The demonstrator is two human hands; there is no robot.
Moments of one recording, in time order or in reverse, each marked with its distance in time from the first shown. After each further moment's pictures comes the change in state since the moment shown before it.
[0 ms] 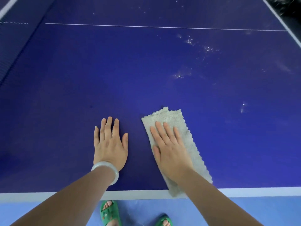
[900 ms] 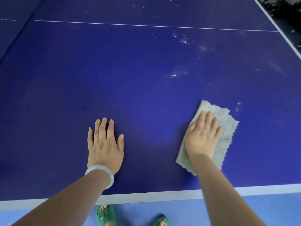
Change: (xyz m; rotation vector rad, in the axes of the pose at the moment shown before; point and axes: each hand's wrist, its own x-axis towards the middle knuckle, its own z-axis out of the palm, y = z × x) left_hand 0.001 -0.001 0.002 -0.005 0.003 0.000; right_hand 0.022 0.068 -0.013 0.097 0.197 0.808
